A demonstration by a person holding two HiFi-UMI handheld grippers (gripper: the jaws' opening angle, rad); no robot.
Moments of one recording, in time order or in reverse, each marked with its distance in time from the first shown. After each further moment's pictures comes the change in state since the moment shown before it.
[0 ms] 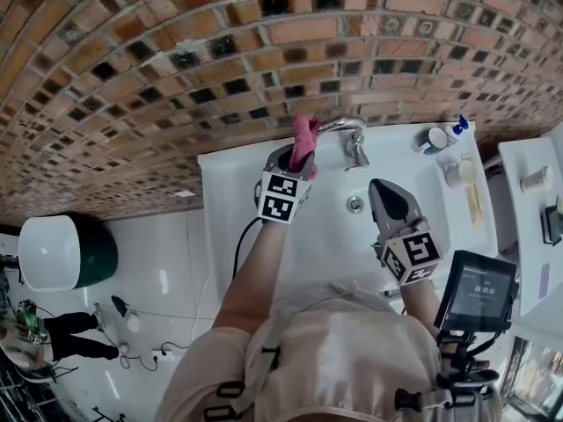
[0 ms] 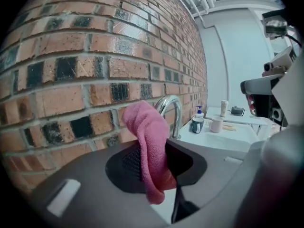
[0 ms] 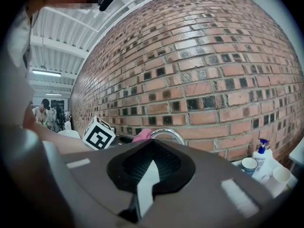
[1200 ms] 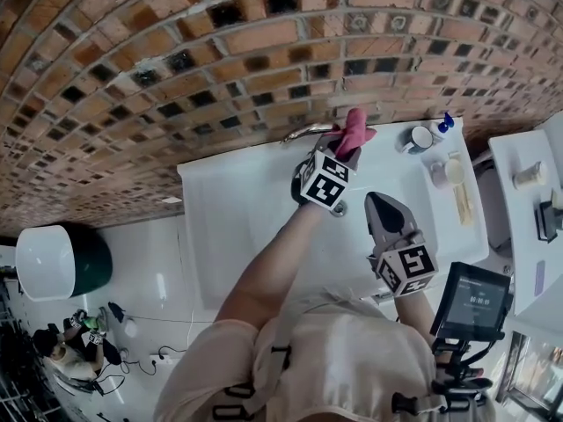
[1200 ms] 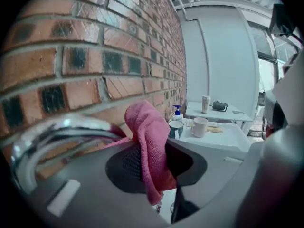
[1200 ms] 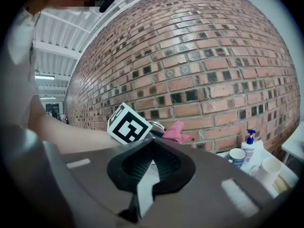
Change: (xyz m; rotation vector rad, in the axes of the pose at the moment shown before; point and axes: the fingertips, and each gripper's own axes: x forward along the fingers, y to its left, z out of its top) left arm 0.112 -0.131 0.053 0.118 0.064 -0.234; right arm -0.029 -0.044 -0.027 0.062 0.039 -0.048
